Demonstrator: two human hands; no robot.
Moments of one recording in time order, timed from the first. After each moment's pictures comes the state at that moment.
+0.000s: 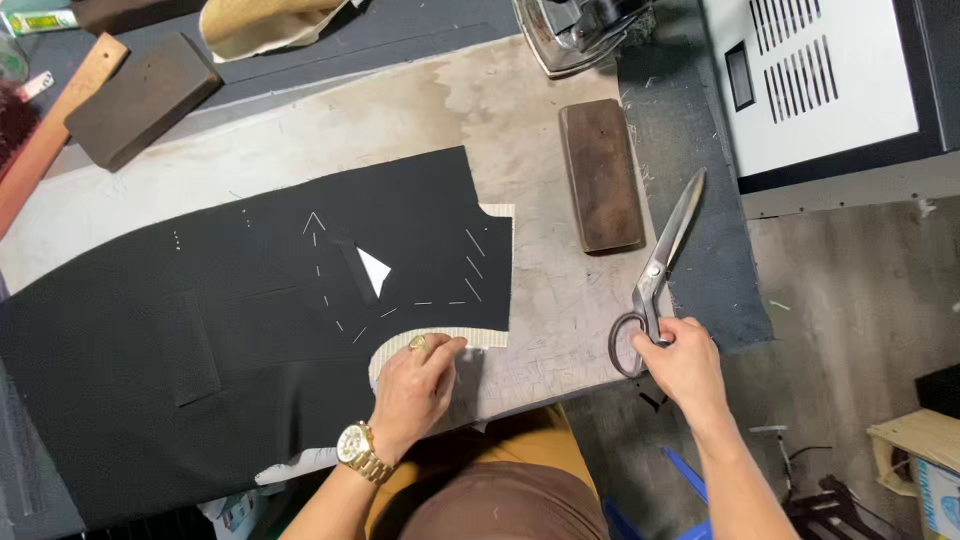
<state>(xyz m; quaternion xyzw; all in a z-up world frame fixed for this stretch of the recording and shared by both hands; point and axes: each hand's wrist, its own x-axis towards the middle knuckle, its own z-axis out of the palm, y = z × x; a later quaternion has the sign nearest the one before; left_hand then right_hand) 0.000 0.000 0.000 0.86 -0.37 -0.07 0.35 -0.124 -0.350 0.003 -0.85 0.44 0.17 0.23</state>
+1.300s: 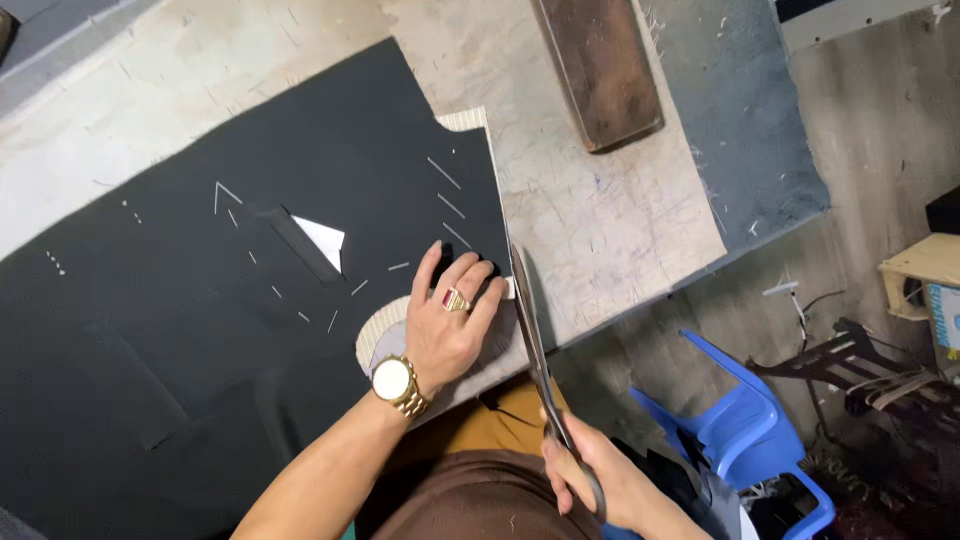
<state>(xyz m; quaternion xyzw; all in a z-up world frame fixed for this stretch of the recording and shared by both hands) 0.023 -0.044 -0.037 0.78 -0.51 0.06 0.36 -0.208 -0.143 0.038 -0.53 0.40 0.34 0.66</state>
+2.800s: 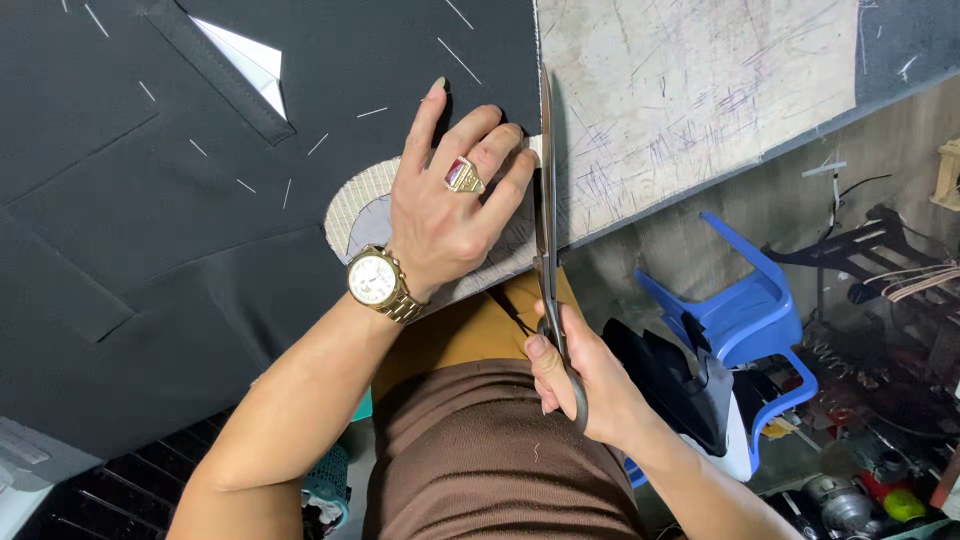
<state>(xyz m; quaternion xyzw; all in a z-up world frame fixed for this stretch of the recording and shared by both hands) 0.019 -0.037 -0.049 0.74 -0.56 0.05 0.38 -0.202 -0.105 0.022 -0.50 0.44 0.29 0.69</state>
